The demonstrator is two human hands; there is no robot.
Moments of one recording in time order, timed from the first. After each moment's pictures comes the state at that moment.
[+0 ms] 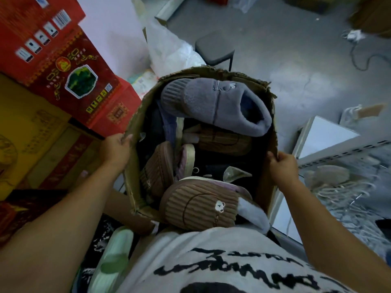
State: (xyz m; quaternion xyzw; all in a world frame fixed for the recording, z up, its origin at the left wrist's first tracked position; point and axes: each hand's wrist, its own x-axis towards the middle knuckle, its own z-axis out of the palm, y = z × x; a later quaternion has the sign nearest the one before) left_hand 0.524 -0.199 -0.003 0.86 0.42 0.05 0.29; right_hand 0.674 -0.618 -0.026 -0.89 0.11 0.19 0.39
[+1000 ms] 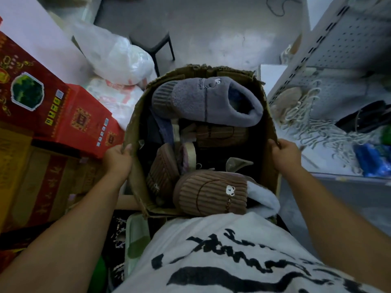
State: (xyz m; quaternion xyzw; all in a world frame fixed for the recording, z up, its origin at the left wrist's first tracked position) left_hand 0.451 -0.247 -0.023 0.85 0.33 -0.04 0.40; right_hand 0.472 -0.699 -0.039 -0.91 0.24 0.10 0.33
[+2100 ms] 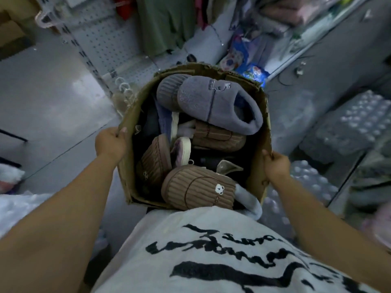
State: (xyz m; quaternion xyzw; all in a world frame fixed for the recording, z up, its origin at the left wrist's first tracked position) left_hand 0.418 -0.731 0.012 0.93 -0.14 -0.12 0.33; right_hand 0.059 -0.999 -0.017 -0.63 0.63 -0.12 0.43
